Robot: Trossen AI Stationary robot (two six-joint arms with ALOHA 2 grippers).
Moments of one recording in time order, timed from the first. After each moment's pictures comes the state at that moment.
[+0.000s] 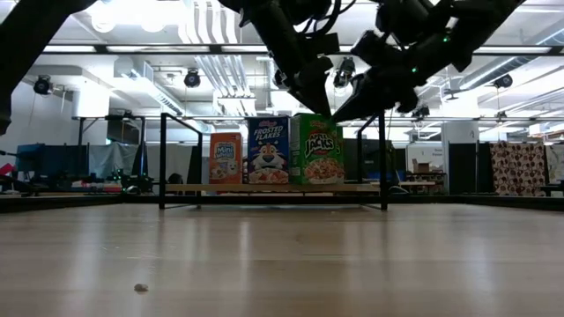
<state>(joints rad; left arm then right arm) 0.20 2.01 1.83 -0.67 -0.28 0.20 -0.24 1.32 0.70 0.11 -0.08 -0.43</state>
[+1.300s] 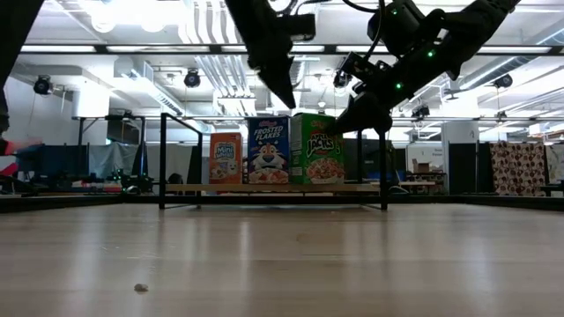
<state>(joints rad) 0.08 1.86 1.70 -0.87 -0.30 0.16 -0.23 1.42 0.70 0.23 0.21 -0.40</state>
